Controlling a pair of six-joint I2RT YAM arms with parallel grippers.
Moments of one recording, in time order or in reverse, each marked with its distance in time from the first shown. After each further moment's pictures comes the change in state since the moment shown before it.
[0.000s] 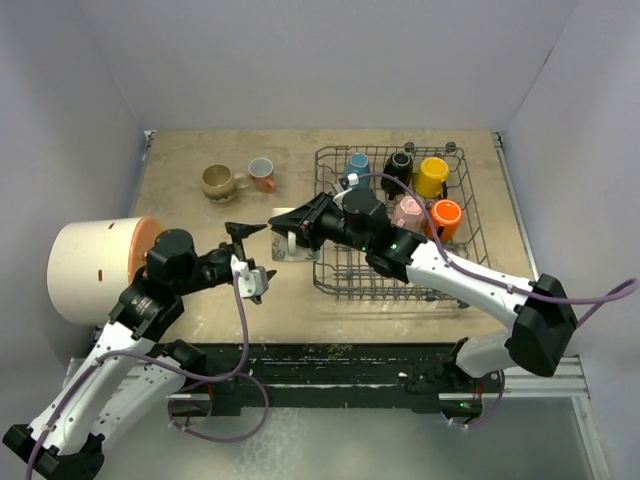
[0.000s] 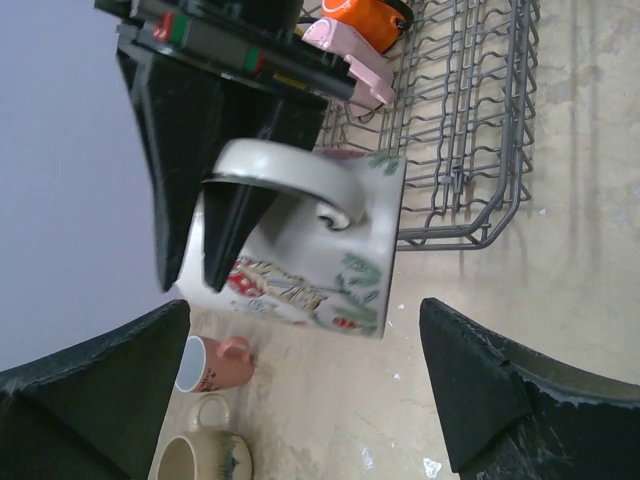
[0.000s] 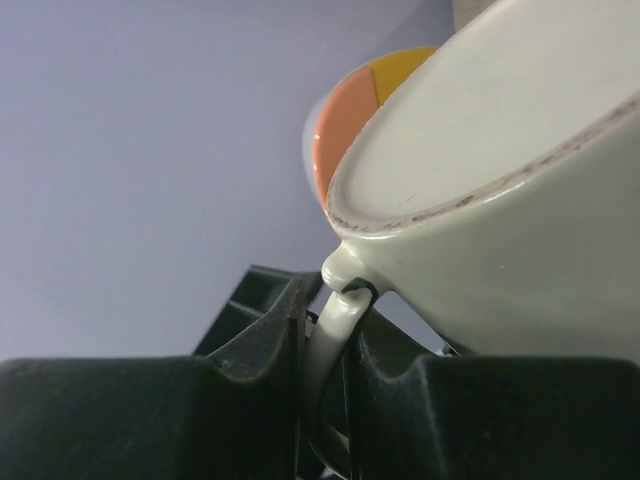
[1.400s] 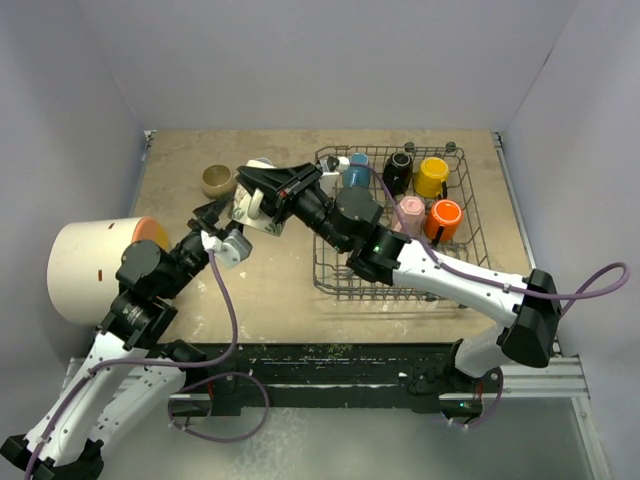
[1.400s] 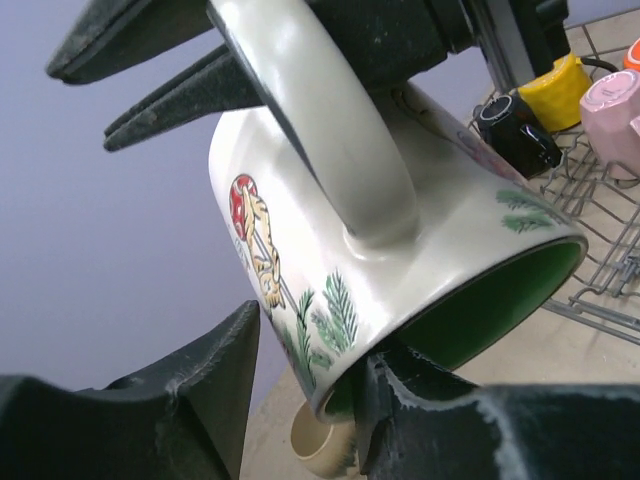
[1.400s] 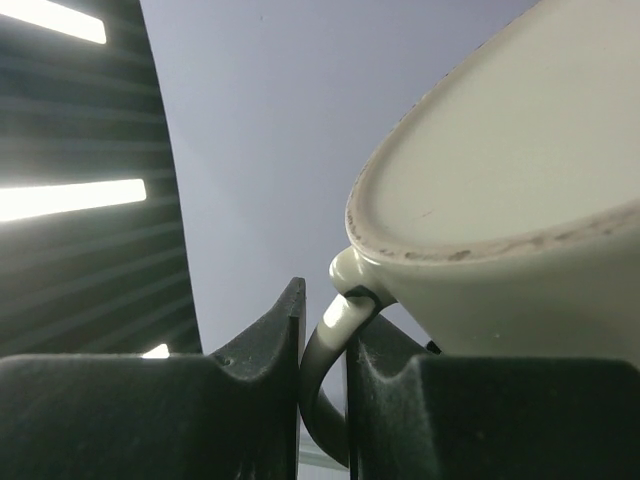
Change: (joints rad) left arm -0.023 -0.069 -0.008 0.348 -0.414 -0.175; right arm 0.189 0.095 0.245 0.307 0.341 0.220
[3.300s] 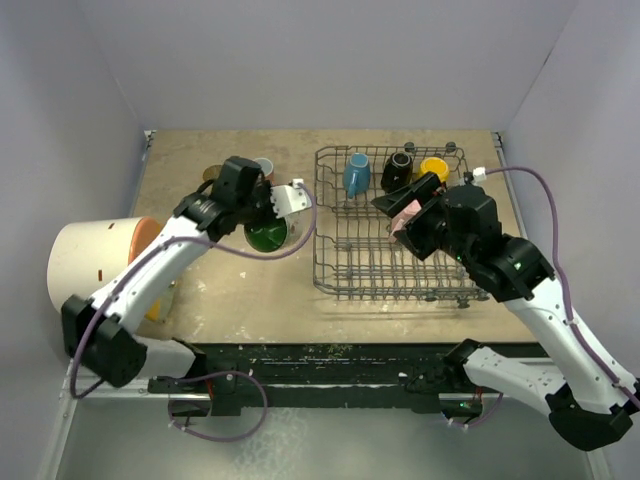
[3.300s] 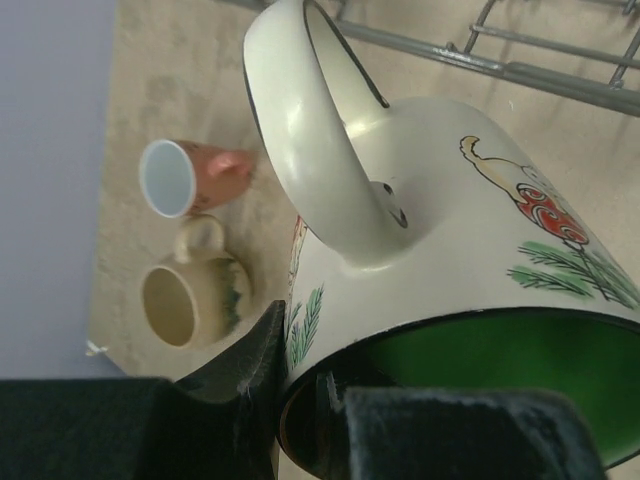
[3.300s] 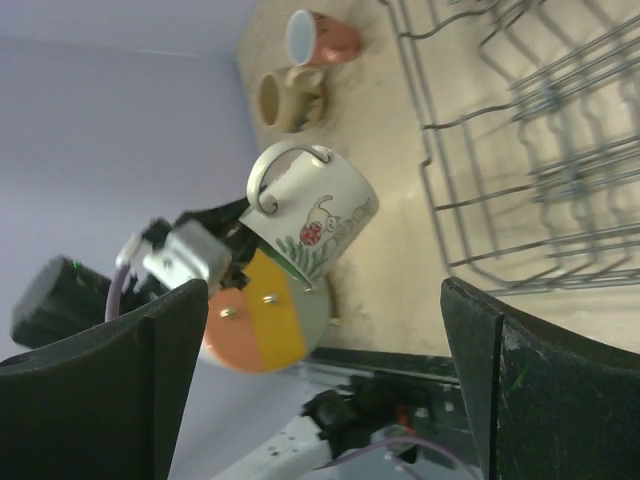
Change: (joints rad) left arm 0.000 0.684 0.440 -0.564 -0.112 0.132; right arm -0.433 -0.546 -0.106 -1.126 -0.047 -0.504
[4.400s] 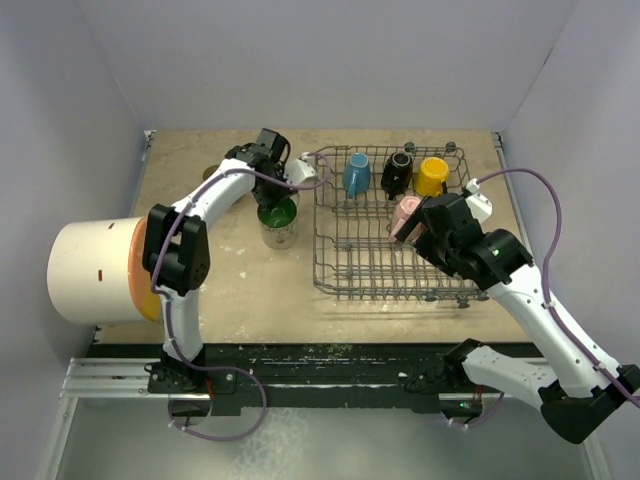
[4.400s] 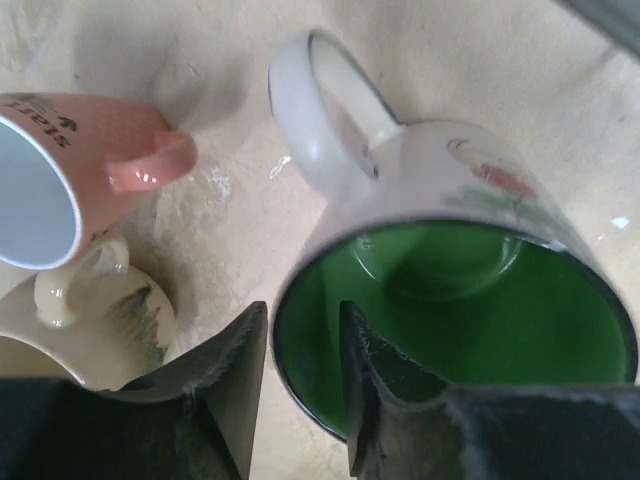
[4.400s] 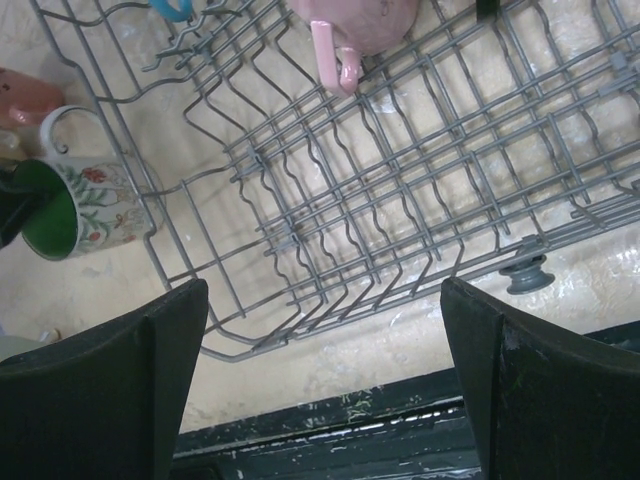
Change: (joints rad) left arm 0.118 0.728 0.484 -0.225 -0.046 -0.180; right arm -0.063 0.075 -0.032 -0.315 0.261 -0.264
